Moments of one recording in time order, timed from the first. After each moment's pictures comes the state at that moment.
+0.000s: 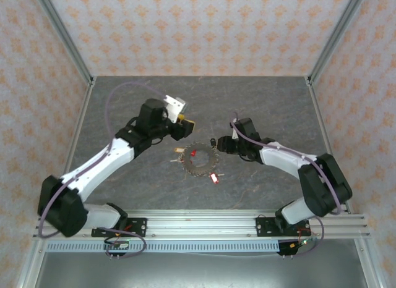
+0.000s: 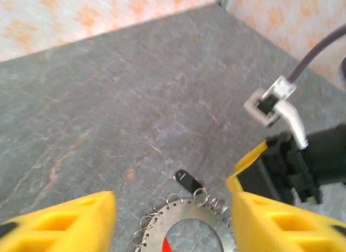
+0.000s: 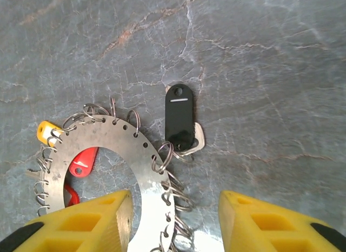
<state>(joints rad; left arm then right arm) -0.48 1.24 0.98 -0.22 0.17 -0.13 0.50 1.55 0.82 -0.17 -0.23 0.52</state>
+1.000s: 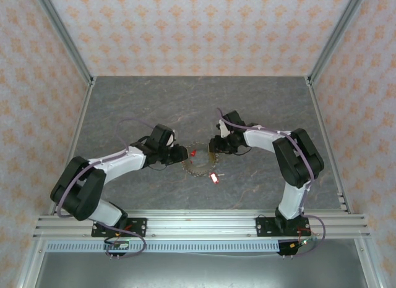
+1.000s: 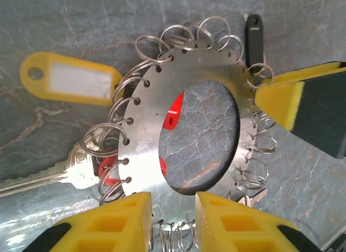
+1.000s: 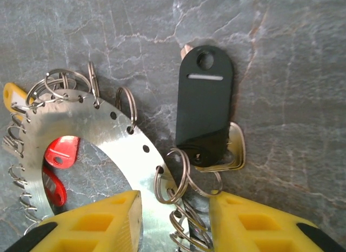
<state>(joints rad) -0.48 1.49 0.73 -0.19 0.33 -0.77 0.49 1.83 1.05 -0.36 -0.42 0.43</state>
